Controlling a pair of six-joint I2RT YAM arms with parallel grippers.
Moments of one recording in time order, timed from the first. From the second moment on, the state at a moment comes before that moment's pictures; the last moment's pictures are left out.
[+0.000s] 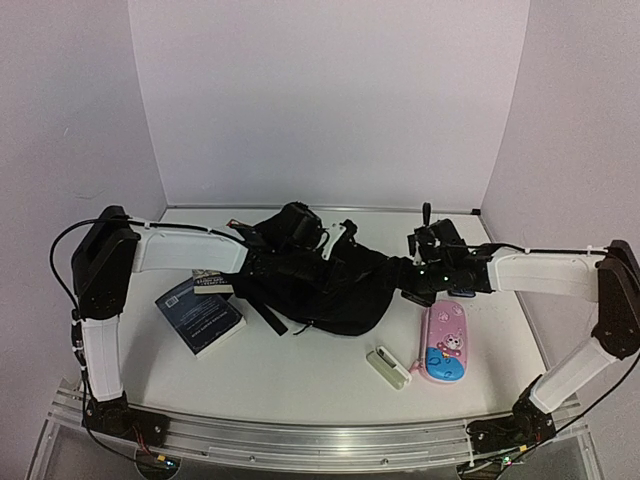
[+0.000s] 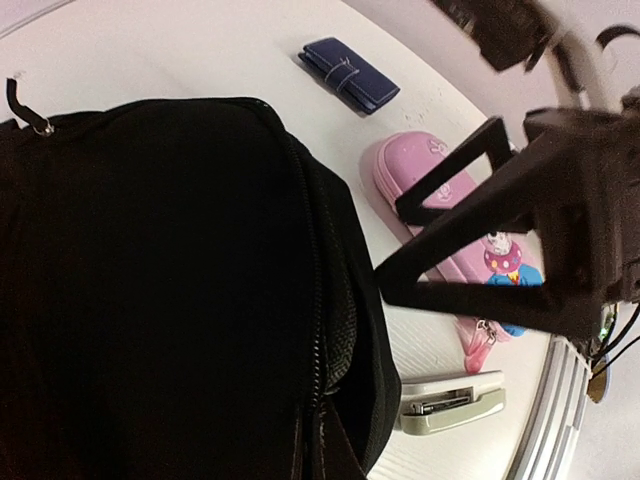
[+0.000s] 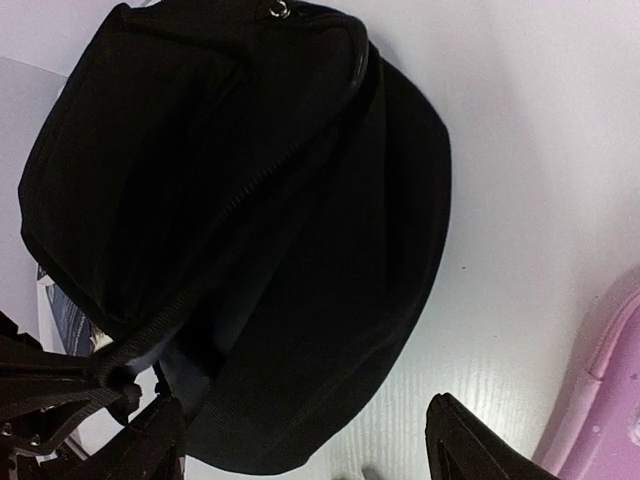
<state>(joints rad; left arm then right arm) -0.91 1.98 1.45 -0.12 0.32 -0.23 0.63 1.51 0.93 -0.25 -0.05 0.80</state>
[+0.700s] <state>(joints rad) -0.75 1.75 1.31 -0.06 0.12 -0.39 0.61 1.66 0.97 -0.23 0.10 0.82</state>
